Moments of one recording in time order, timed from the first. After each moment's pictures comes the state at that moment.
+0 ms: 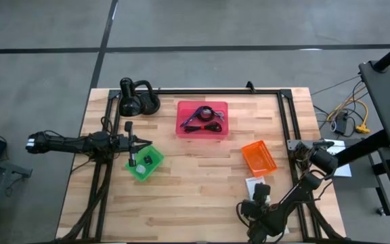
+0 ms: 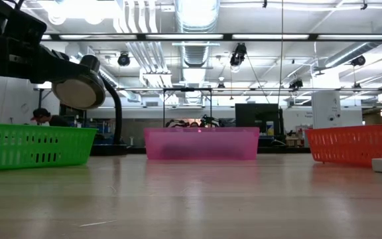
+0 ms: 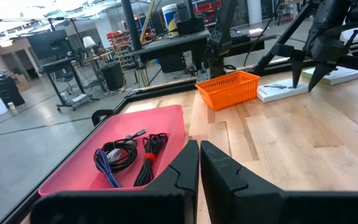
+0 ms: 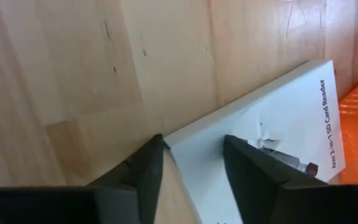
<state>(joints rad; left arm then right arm) -0.08 0.17 0.01 0.07 -0.22 0.22 0.89 2.04 1.30 -1.09 0.26 1.12</state>
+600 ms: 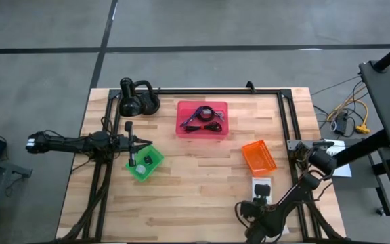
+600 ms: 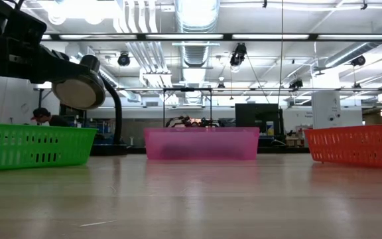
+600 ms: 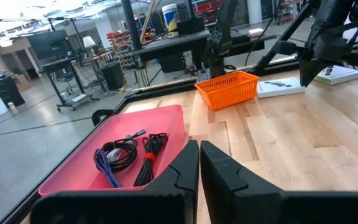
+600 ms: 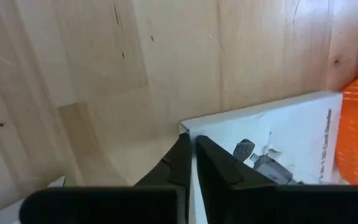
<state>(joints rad) -0.08 0.17 0.01 0.07 -0.22 0.22 0.89 2.04 1.37 -1.16 0.19 1.09</state>
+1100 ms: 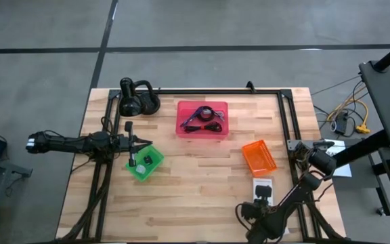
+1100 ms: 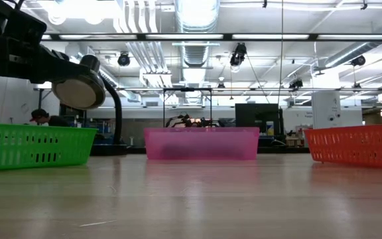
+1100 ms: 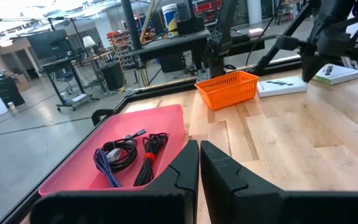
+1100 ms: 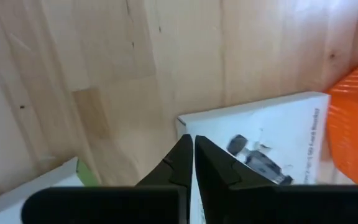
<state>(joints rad) -0.08 0.17 0.01 0.07 -0.22 0.22 0.89 2.04 1.41 -1.22 0.19 1.09</state>
